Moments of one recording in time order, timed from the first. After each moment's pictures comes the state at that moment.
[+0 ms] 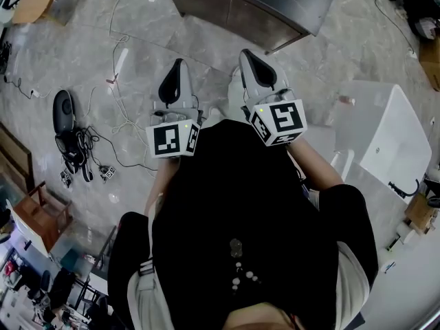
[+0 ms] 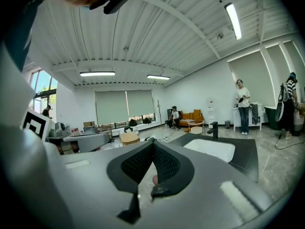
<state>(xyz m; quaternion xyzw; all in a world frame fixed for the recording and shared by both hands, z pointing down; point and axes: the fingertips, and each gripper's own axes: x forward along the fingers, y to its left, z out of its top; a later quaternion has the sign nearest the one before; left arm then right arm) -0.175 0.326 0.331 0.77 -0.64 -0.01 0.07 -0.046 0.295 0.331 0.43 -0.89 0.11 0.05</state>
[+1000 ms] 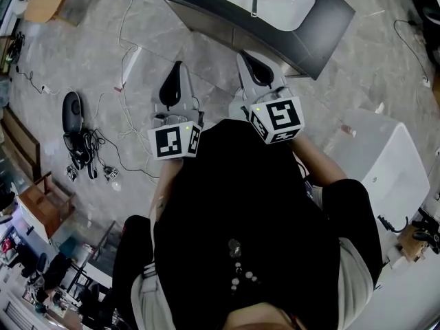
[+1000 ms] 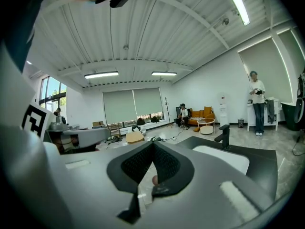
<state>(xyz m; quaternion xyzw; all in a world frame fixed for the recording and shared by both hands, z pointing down) -0.143 0.155 0.324 0.73 -0.68 0.01 0.06 -0.024 0.111 0.338 0.36 -0.92 0.12 0.06</state>
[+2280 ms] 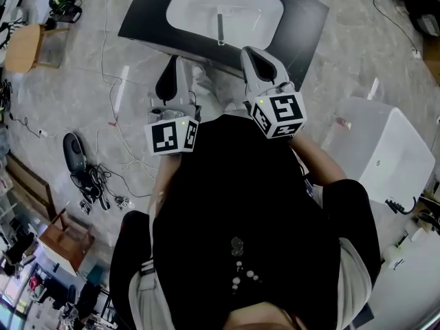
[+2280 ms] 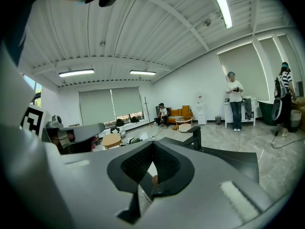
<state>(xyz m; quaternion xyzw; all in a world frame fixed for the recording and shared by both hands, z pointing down) -0.079 -0.018 0.328 0.79 -0.61 -0.01 0.06 0.064 -0.039 0.360 0.47 -0.87 0.16 0.06</state>
